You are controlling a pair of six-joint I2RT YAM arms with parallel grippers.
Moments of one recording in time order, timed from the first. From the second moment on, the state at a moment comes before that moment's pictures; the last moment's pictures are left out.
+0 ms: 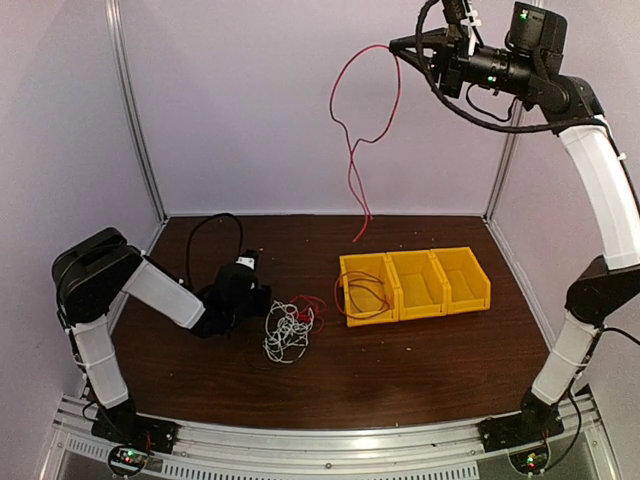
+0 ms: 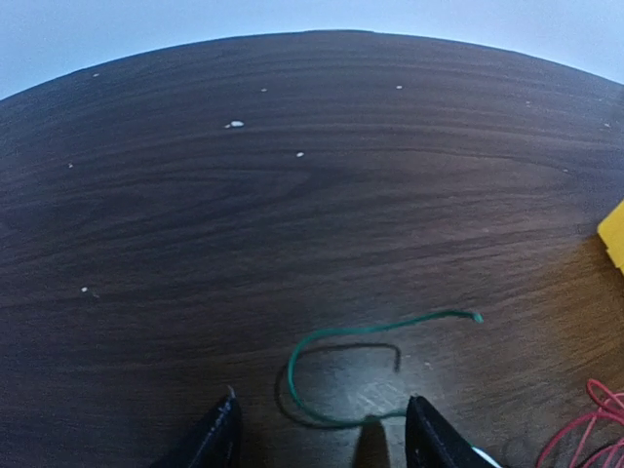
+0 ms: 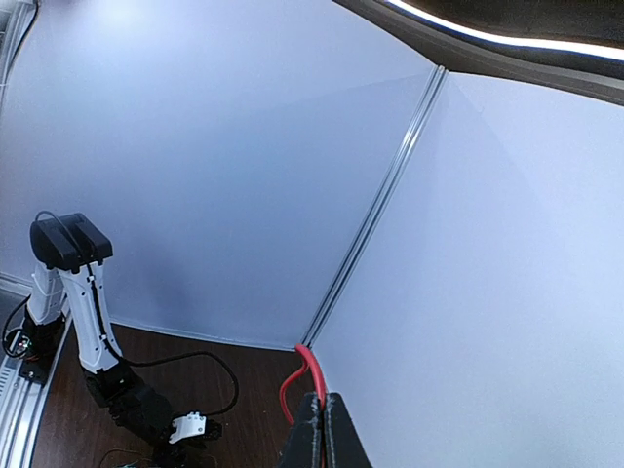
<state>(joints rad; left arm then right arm) -0.72 1.87 0.72 0.60 -0.39 -0.34 0.53 1.76 2.50 -0.65 -0.74 -0.36</state>
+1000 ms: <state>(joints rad) -0.70 1.50 0.65 0.39 -0.47 -0.44 0.41 1.58 1.88 -0.59 -0.66 -0.42</state>
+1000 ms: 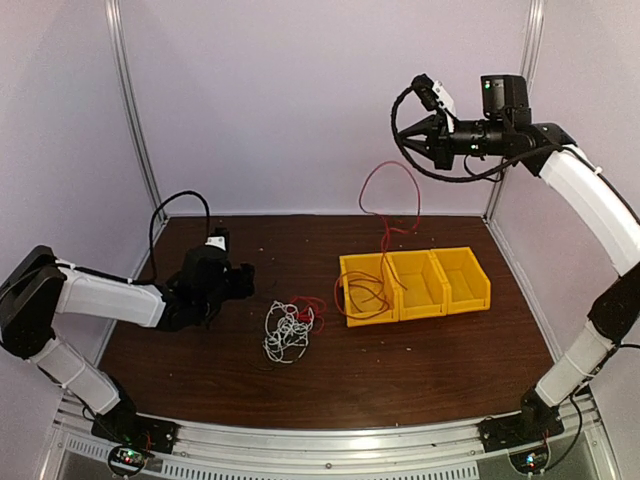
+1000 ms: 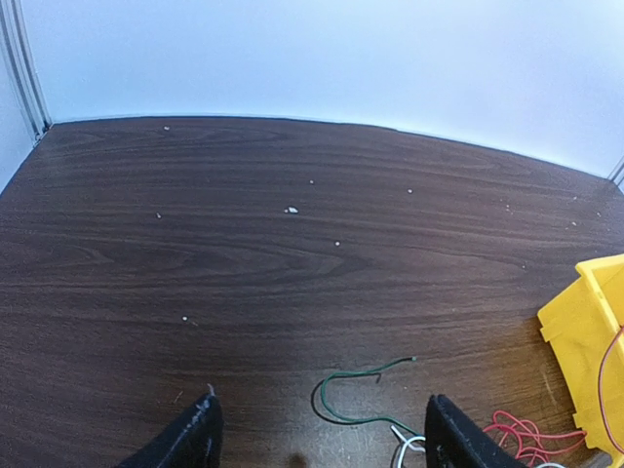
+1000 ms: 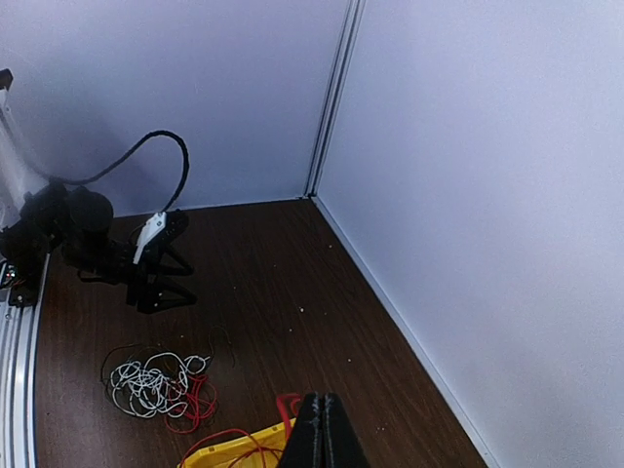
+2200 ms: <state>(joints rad) -0.70 1.62 0.75 0.38 -0.27 -0.40 0.78 1.70 1.24 -0.61 -0.37 -0.84</state>
